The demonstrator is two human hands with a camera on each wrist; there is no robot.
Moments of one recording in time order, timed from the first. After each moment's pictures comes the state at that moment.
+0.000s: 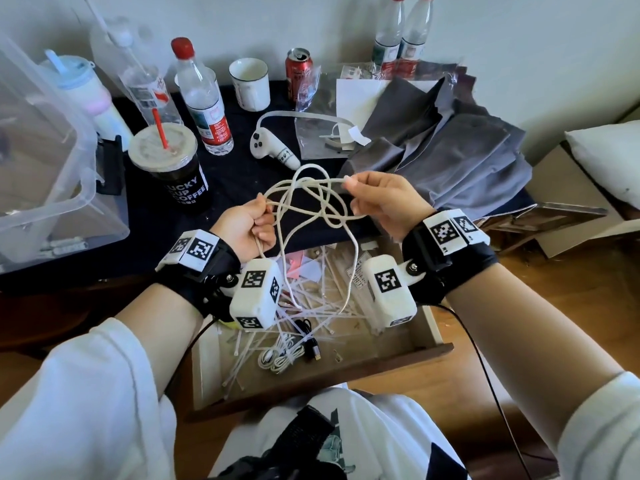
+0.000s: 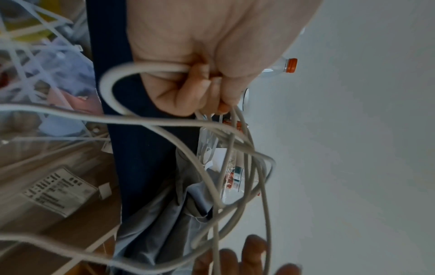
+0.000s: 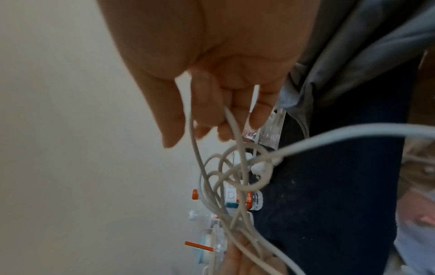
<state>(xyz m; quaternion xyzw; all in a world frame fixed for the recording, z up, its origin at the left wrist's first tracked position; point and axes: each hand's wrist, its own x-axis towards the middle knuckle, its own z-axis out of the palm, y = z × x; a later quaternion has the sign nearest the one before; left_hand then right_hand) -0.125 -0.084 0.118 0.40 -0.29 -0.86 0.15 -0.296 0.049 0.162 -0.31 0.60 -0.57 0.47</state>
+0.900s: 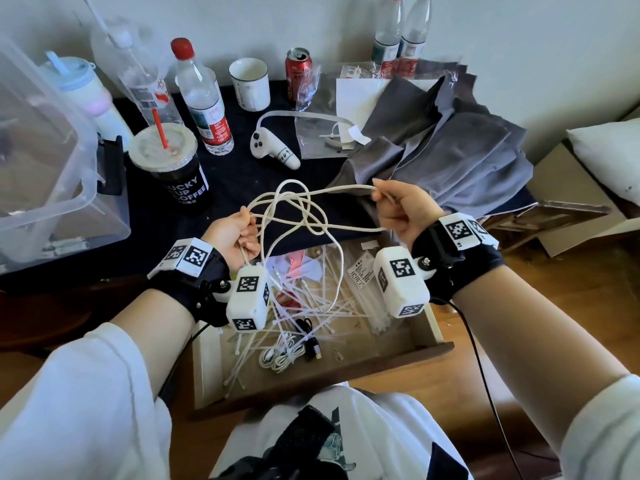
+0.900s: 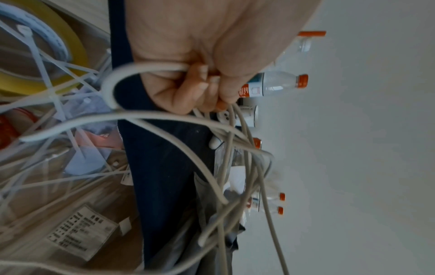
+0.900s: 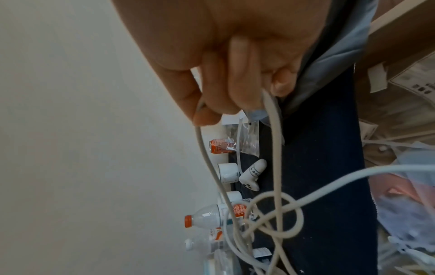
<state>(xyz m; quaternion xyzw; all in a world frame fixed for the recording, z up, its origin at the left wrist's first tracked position) -0.109 -0.091 0.101 0.49 -0.30 -0.80 0.18 -0.318 0.058 0.146 -0.14 0.61 -0.59 0.51</state>
